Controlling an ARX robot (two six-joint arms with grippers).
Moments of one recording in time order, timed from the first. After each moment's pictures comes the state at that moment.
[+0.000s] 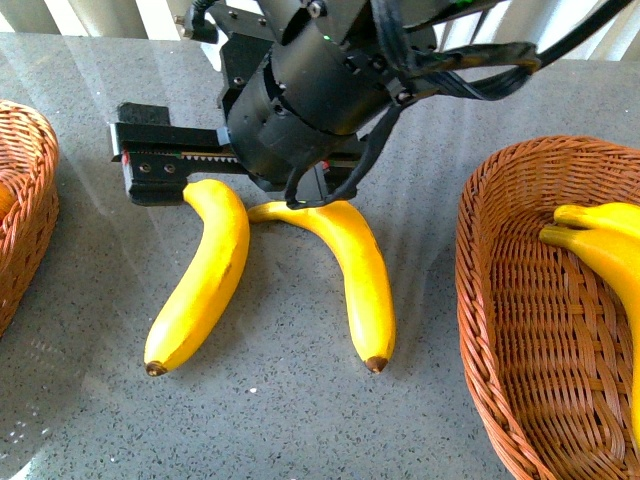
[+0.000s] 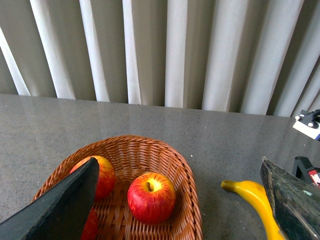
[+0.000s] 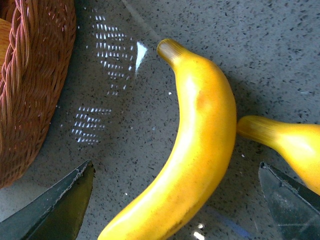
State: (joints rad) left arm 0.00 0.02 0.01 0.00 0.00 -0.01; right arm 0.68 2.12 1.37 -0.14 -0.20 0.33
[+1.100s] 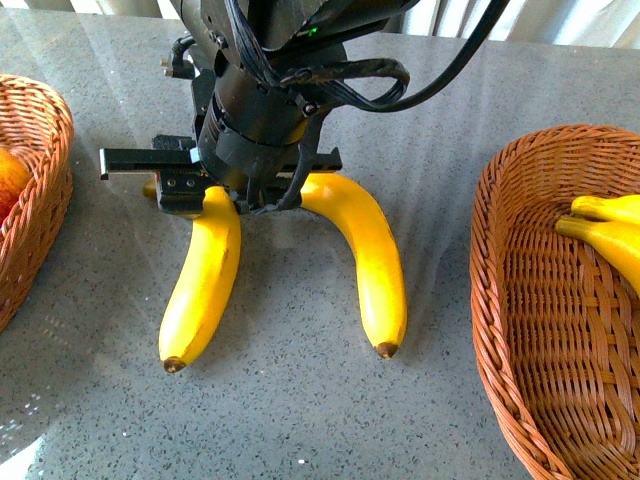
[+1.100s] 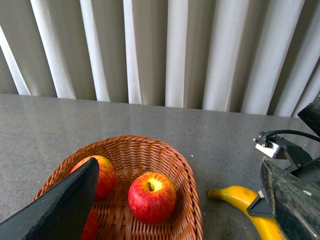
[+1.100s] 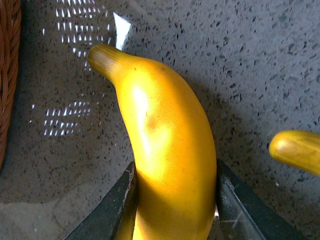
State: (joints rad) left arm 0.00 0.02 0.01 0.00 0.00 -0.01; right arm 0.72 2.30 1.57 -0.28 -0.15 0.38
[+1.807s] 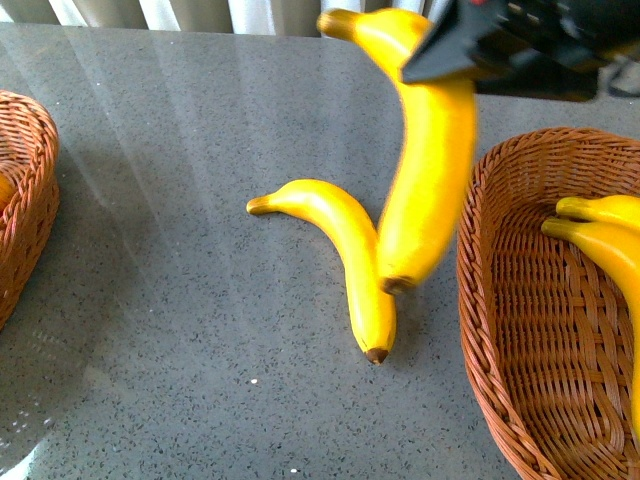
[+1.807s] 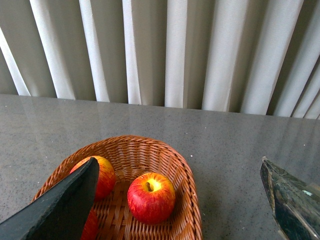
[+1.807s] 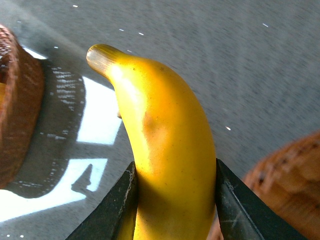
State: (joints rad) left arm 0.00 0.02 0.01 0.00 0.00 -0.01; right arm 0.32 1.61 0.95 -0.10 -0.27 0.23
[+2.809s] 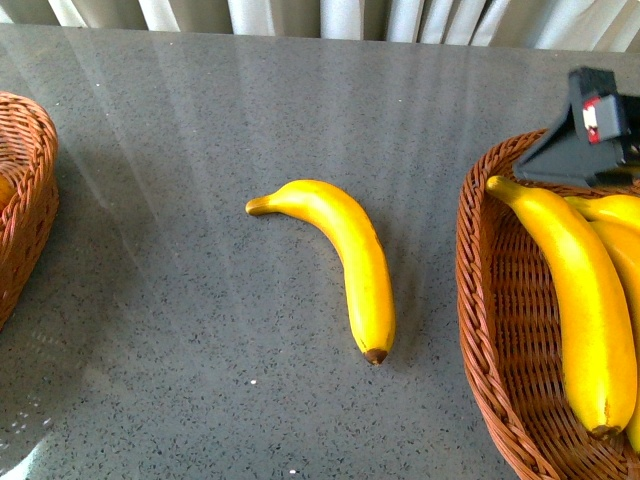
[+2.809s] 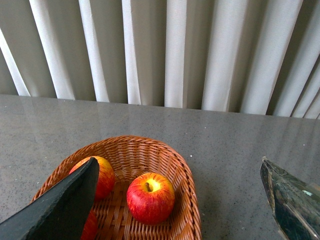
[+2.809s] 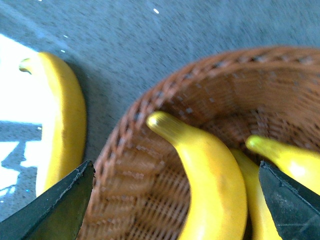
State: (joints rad) left arm 0.00 0.02 0.01 0.00 0.00 -0.01; right arm 0.18 1.61 0.88 -0.15 -0.25 -0.03
